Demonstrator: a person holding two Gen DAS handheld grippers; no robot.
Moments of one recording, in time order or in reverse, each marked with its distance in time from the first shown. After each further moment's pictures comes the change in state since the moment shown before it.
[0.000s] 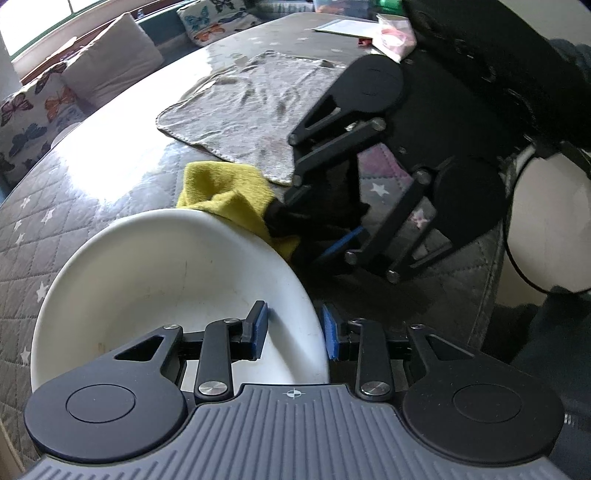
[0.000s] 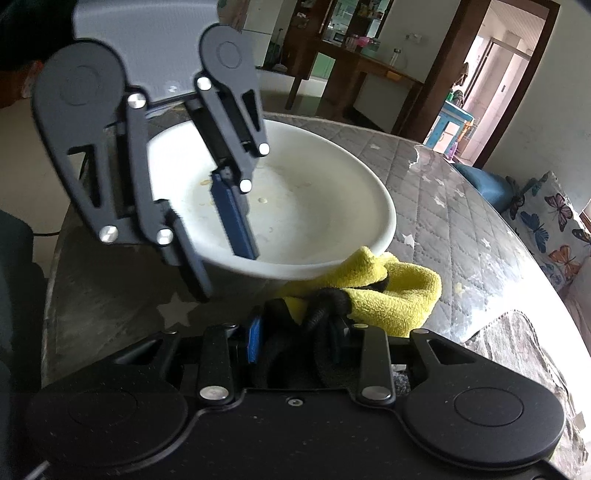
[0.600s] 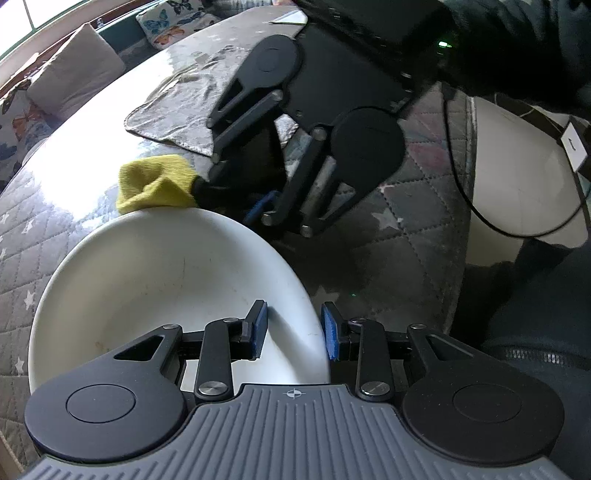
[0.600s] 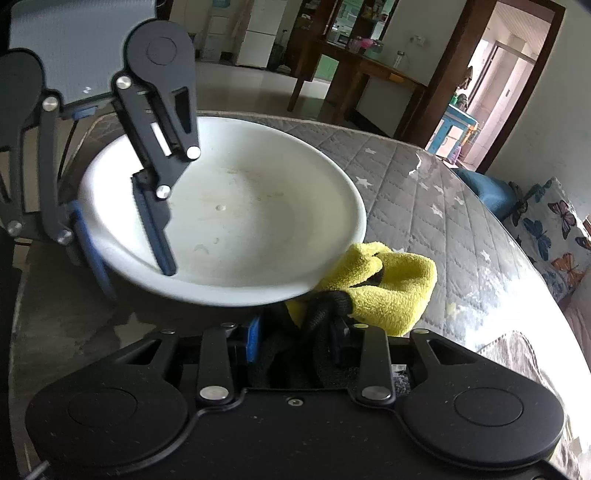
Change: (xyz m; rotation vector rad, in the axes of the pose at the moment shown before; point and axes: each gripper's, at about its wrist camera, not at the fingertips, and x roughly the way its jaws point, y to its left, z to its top) left arm -0.010 -0.001 -0.018 0.096 0.024 -0.088; right arm 0.021 -0.023 0.010 -0.025 -0.007 0.008
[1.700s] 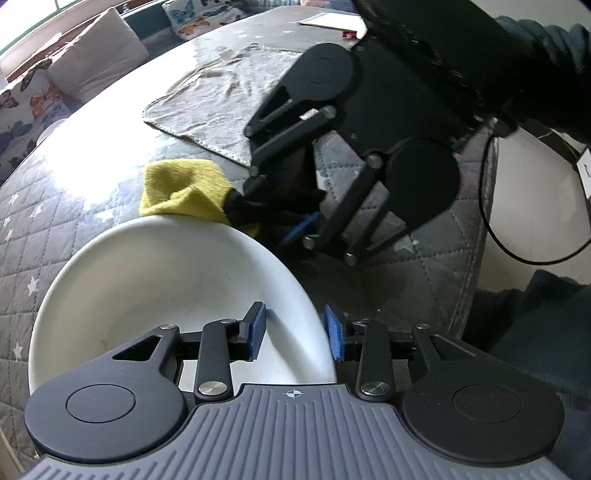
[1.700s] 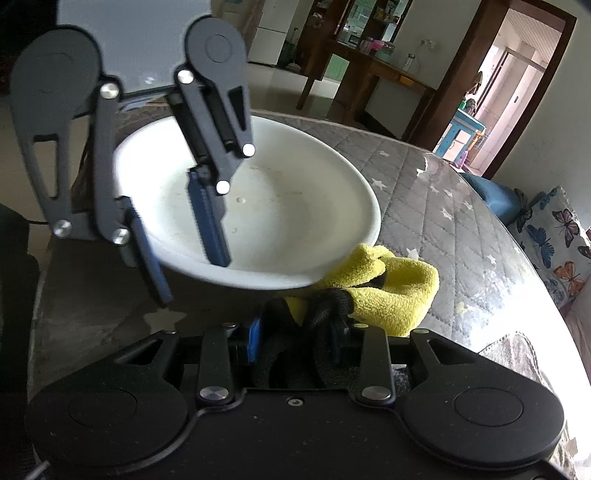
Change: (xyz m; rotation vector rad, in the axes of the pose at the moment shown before) left arm 0.003 0.004 0.012 -0.110 -0.001 0.045; right arm -0.020 0.031 -0.004 -0.034 0.010 0.009
